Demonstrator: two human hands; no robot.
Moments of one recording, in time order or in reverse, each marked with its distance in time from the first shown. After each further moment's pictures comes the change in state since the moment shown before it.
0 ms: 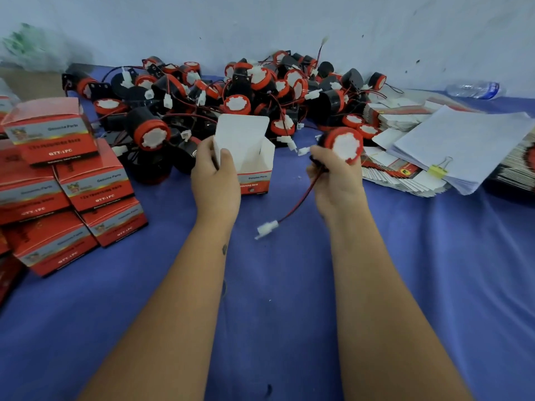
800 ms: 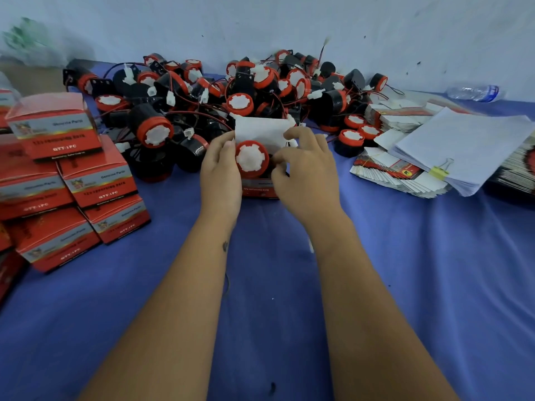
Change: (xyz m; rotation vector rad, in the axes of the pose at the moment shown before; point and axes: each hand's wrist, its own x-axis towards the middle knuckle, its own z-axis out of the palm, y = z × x) left_hand -0.004 0.012 0.000 -0.209 -0.086 -0.088; right_hand -0.027 0.009 0.024 -1.555 -0.297 -0.780
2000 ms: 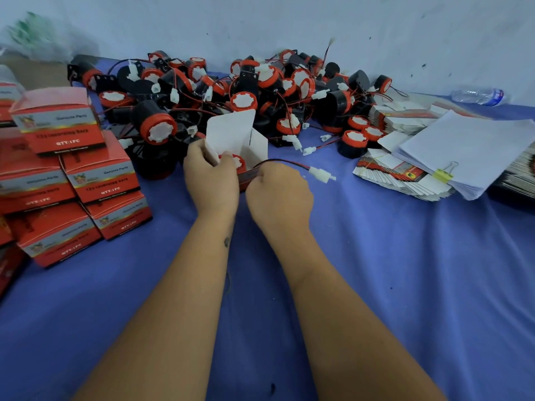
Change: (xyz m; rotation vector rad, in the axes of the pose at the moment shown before) left_hand 0.008 -0.009 -0.008 0.183 0.269 0.072; right_hand -0.013 -0.039 0.028 0.040 -0.115 0.304
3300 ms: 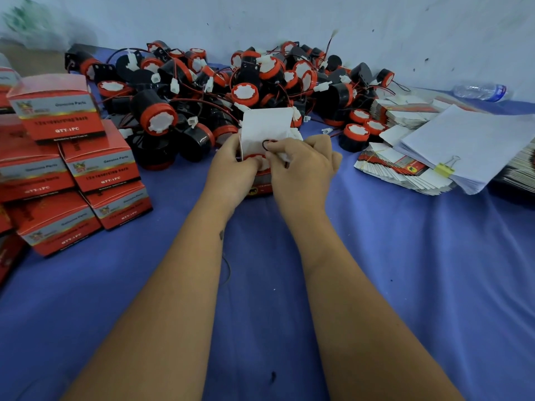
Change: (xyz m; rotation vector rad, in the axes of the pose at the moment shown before) left_hand -0.003 0.002 -0.002 0.018 -0.516 -0.021; right_hand 0.007 0.016 -0.009 0.277 0.477 -0.205
